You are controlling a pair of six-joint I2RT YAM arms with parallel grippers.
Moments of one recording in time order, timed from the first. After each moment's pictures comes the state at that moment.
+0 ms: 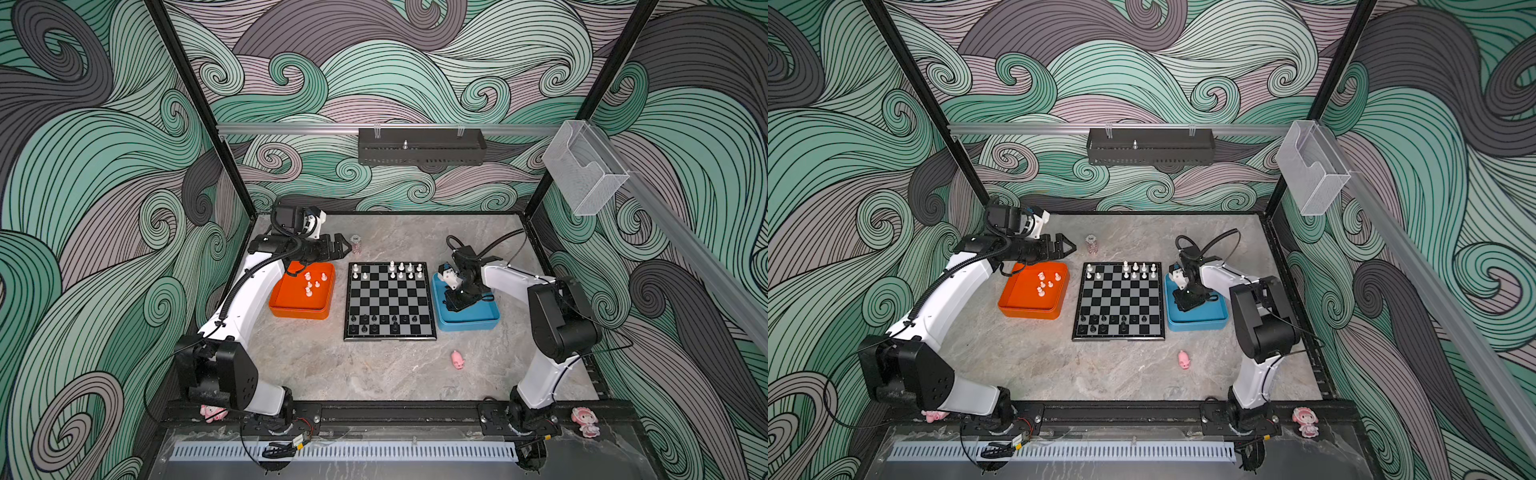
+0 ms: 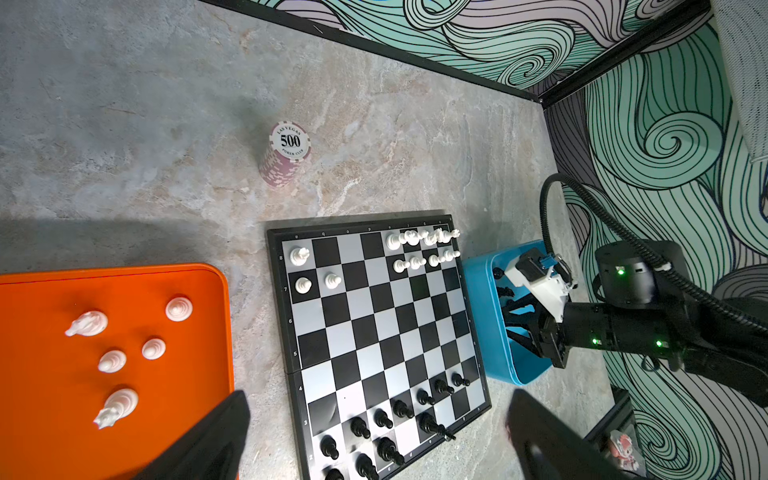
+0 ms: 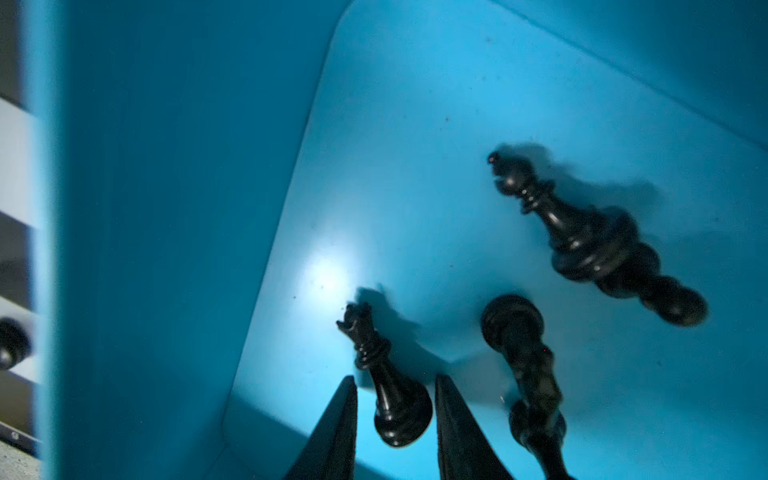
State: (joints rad) left arm -0.13 1.45 1.36 -0.75 0.45 -0.26; right arm 0.30 1.81 1.11 -0.74 -0.14 -0.21
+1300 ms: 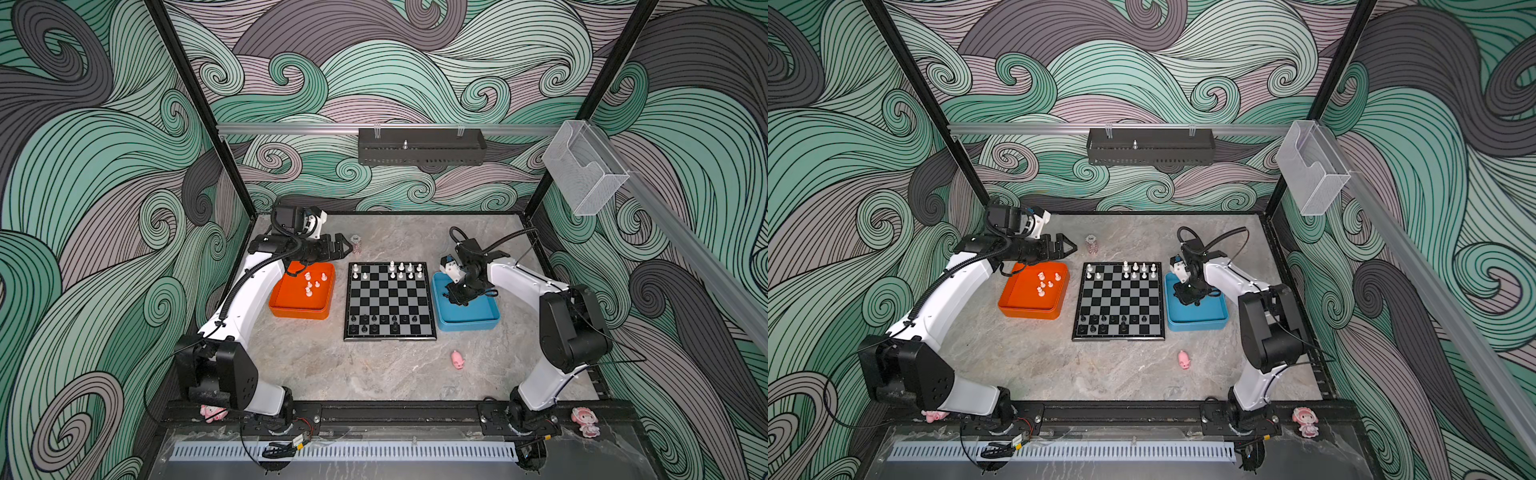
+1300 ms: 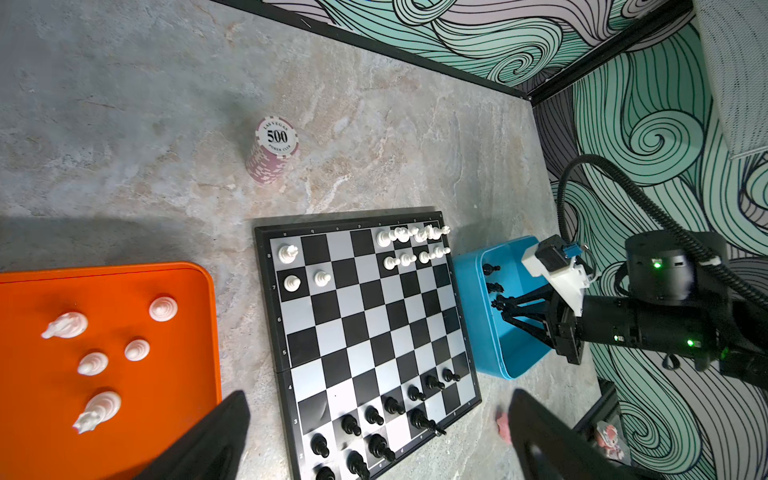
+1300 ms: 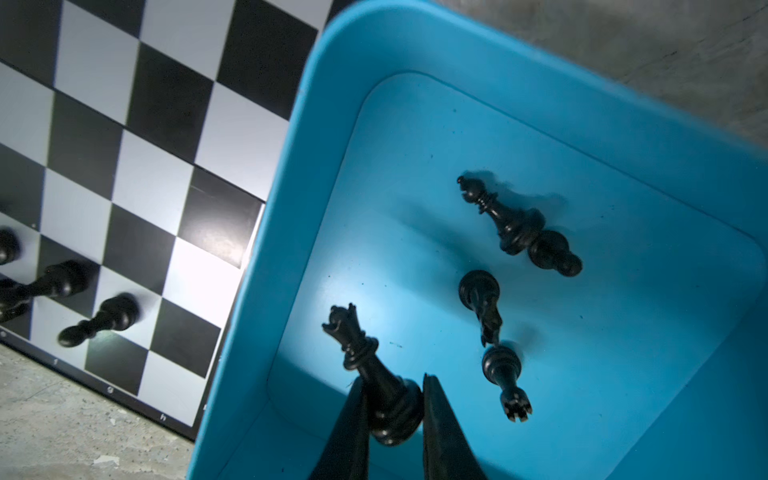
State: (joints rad) left arm -0.14 1.46 1.36 -0.75 0.49 -0.27; right arm 0.30 1.72 1.17 -0.81 -0.15 -0.19
